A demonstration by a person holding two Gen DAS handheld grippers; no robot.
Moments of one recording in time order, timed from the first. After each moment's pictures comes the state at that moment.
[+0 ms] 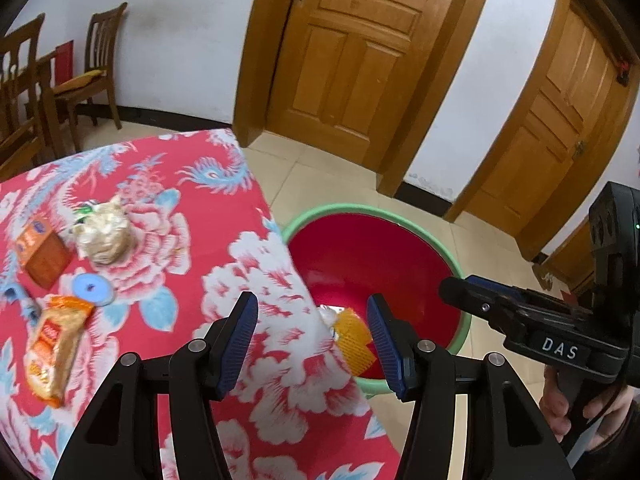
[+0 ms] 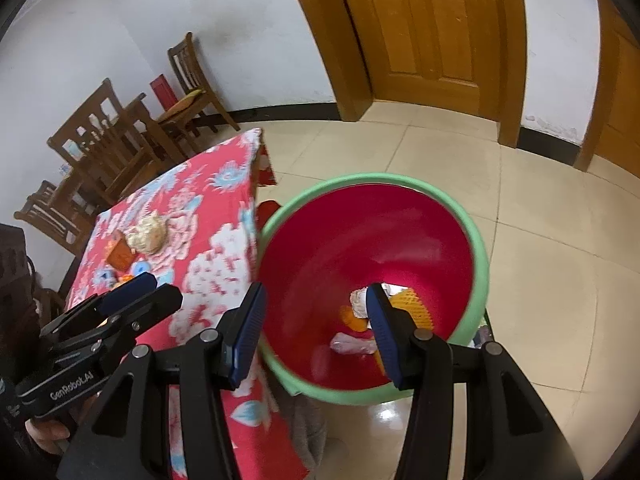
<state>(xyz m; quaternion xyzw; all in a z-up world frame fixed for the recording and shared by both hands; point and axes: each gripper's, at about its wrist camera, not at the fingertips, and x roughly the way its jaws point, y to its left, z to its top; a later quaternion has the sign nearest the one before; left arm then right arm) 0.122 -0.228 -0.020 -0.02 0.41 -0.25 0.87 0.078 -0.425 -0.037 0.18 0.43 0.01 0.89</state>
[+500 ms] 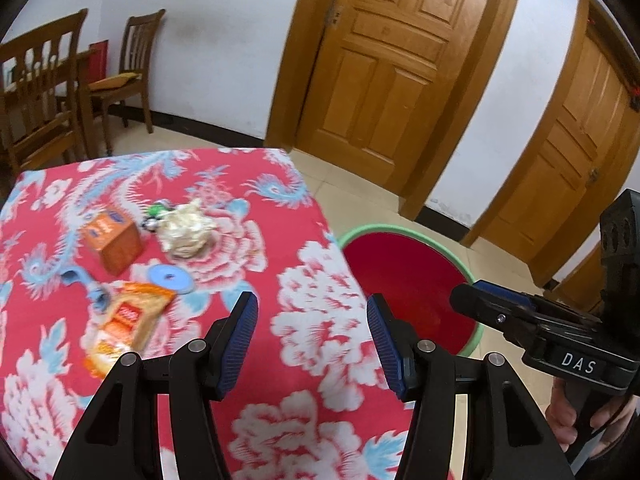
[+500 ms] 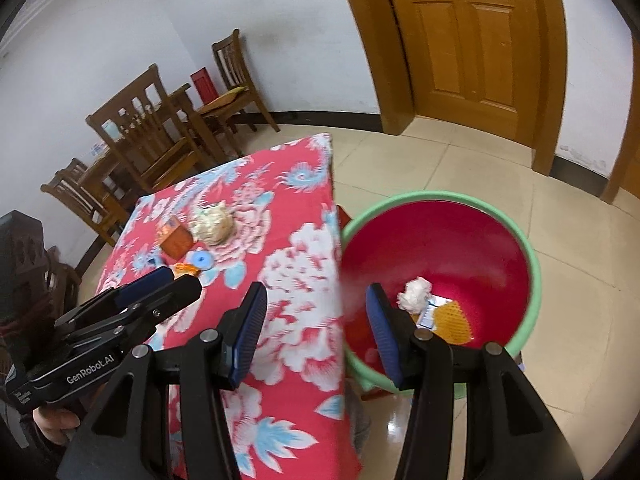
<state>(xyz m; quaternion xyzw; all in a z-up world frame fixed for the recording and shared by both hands) 0.107 -0.162 -0.001 -0.05 0.39 -0.21 0.89 0.073 -0.360 -0.006 0.15 0.40 0.07 0.90</state>
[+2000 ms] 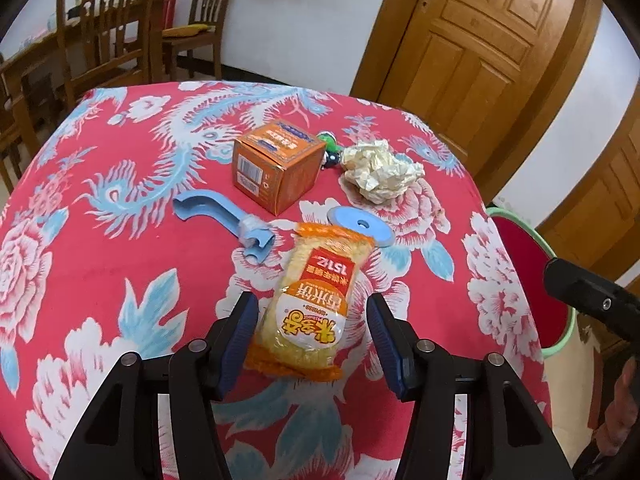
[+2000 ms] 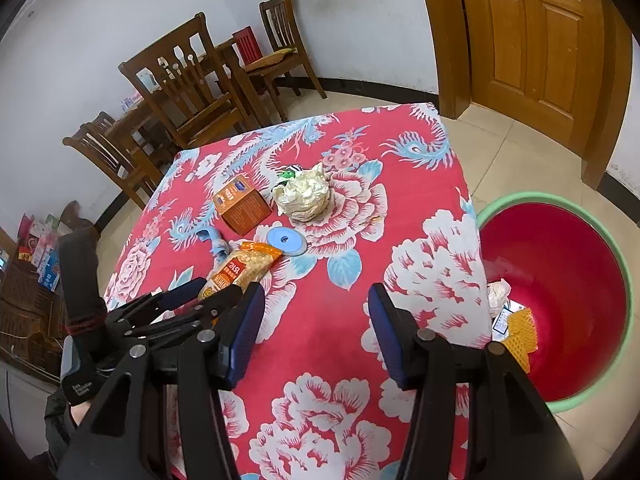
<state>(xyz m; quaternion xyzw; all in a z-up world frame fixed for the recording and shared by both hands) 0.144 -0.044 -0.075 -0.07 0.46 -0.11 0.88 0.120 -0.241 -0.022 0.11 0.45 0.14 0.88</state>
